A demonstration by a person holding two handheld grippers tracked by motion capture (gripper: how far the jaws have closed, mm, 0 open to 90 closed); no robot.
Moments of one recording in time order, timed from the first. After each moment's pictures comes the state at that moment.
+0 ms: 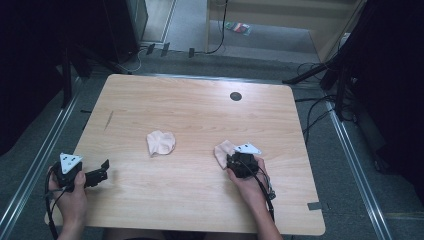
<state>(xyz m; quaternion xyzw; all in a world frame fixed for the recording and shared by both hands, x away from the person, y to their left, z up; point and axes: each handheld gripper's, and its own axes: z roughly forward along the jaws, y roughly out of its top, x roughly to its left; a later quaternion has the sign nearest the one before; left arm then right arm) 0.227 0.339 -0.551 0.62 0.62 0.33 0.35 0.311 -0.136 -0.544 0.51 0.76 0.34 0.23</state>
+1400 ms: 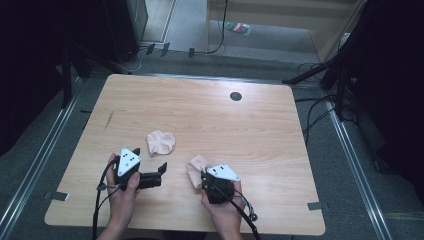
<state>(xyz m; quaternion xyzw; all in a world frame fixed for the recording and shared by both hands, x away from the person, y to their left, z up) 0.229 0.185 -0.510 0.70 0.47 0.26 0.46 0.225 -0.064 -0.521 0.50 0.74 0.40 0.18</state>
